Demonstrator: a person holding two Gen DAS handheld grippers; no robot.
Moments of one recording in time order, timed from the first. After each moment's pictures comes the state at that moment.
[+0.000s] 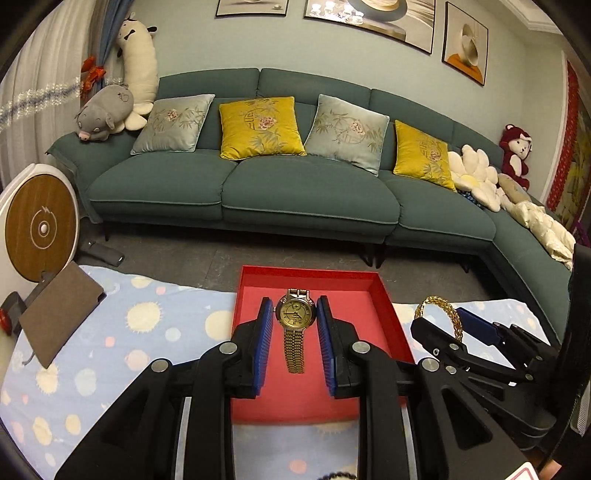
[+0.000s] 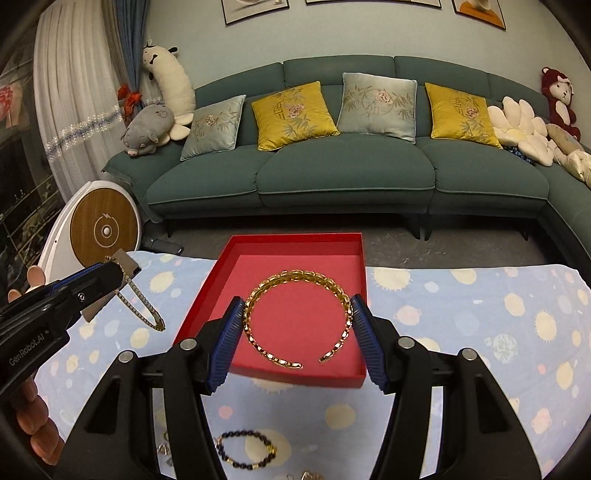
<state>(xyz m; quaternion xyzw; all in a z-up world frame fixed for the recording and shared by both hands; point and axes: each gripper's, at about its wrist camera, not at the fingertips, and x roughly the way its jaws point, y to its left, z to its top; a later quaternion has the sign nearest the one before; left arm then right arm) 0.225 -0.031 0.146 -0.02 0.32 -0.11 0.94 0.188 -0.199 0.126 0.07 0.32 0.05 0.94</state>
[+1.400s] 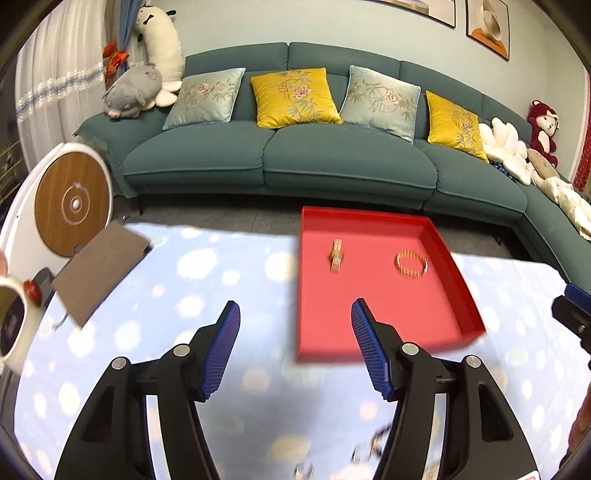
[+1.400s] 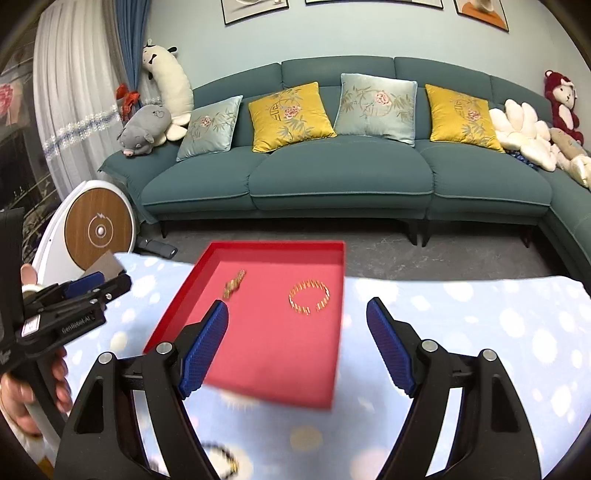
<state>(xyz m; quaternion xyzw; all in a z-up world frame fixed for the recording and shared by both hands) 0.165 0.033 0.101 0.00 0.37 -0.05 0.93 0.151 -0.237 0.119 0.06 0.31 0.05 0.95</state>
